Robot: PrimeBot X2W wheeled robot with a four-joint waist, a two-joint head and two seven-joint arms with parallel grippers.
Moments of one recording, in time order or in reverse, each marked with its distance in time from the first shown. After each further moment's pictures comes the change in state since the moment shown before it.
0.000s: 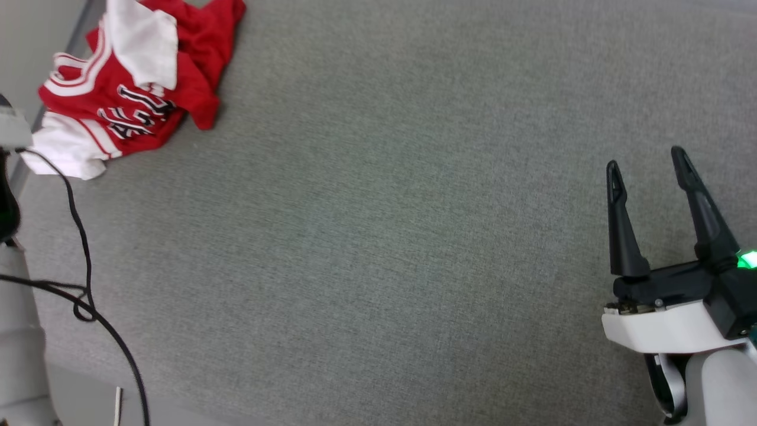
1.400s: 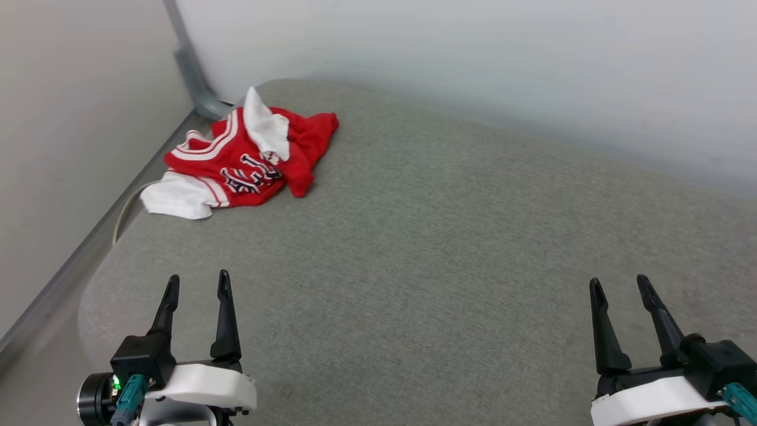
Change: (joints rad) left arm 0.724 -0.304 -0.225 -0.272 0.220 0.133 0.000; right arm 0.201 0.000 -0.013 0.212 0.222 0.000 0.000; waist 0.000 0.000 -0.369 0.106
